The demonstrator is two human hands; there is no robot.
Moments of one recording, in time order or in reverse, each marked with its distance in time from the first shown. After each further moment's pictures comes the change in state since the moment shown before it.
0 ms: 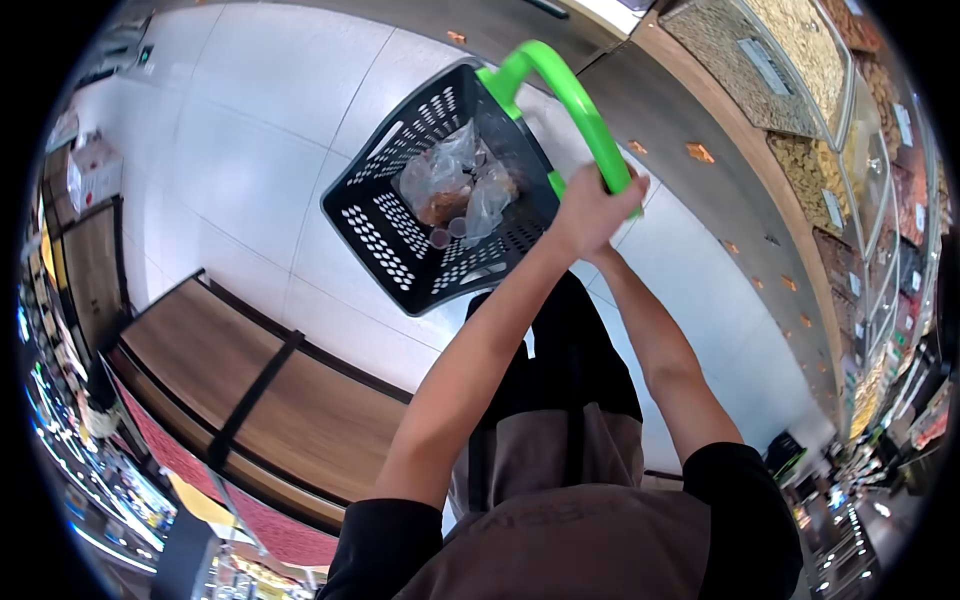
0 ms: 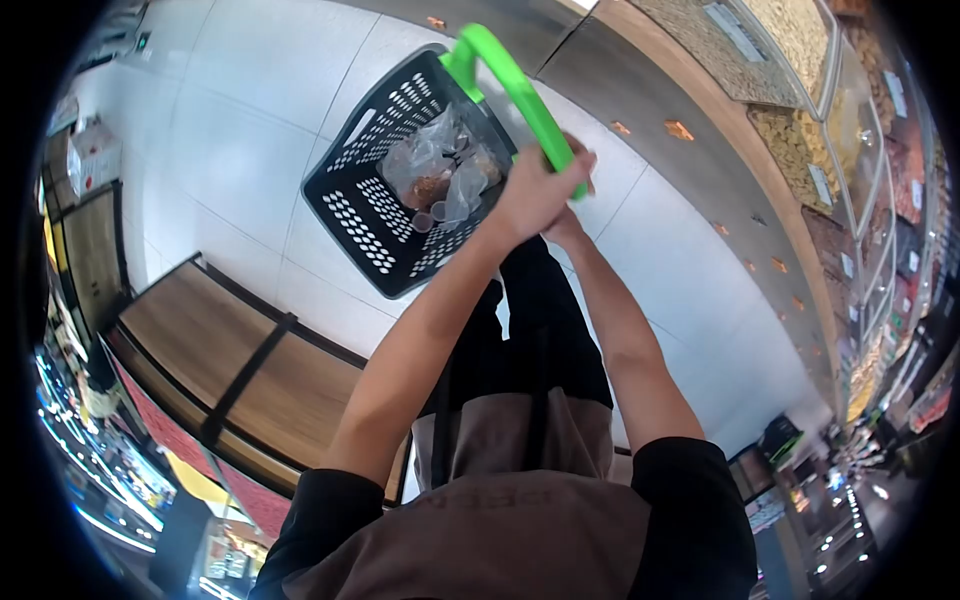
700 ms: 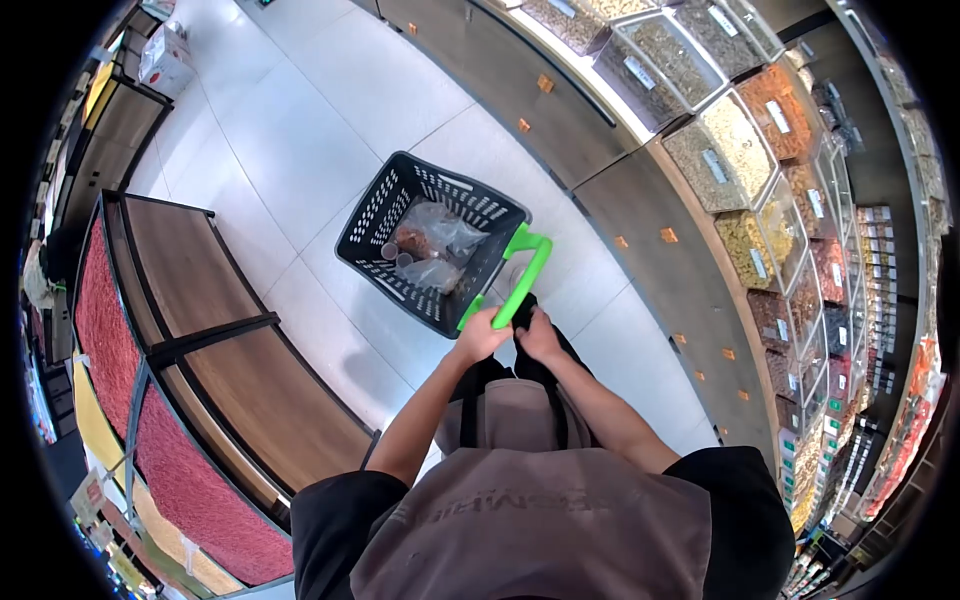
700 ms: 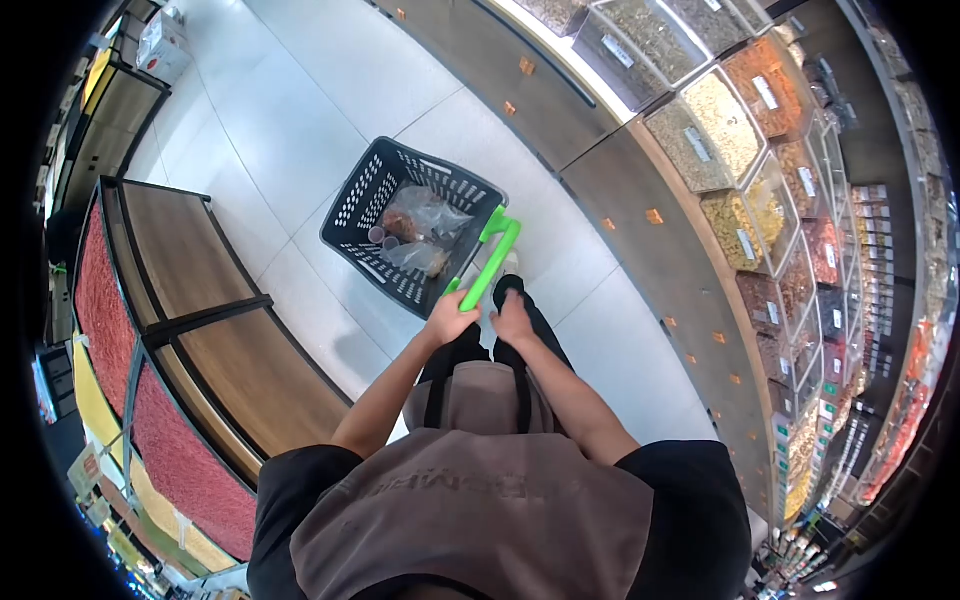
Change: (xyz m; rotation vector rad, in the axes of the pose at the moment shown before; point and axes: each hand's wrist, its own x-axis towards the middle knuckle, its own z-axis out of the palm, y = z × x) left_hand -0.347 -0.096 -0.107 0.348 0.174 -0.032; right_hand -0.263 -0.145 0.054 -0.042 -0.091 -0.023
